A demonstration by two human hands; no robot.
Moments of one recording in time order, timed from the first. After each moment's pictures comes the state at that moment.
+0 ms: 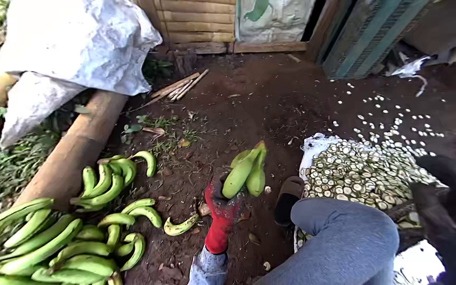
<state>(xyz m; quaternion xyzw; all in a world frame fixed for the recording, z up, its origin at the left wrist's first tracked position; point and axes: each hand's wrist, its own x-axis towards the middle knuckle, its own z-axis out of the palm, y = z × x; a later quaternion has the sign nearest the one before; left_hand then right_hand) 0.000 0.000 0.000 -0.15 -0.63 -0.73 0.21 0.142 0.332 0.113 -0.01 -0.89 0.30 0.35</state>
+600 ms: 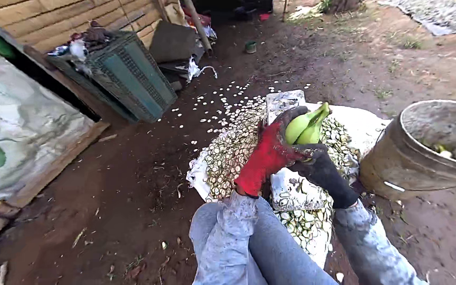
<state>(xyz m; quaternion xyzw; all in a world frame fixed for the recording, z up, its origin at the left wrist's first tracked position) 0.184 0.358 0.162 -0.70 -0.47 -0.41 -0.35 0.352 0.383 0.100 -0.34 -0.65 0.49 0.48</state>
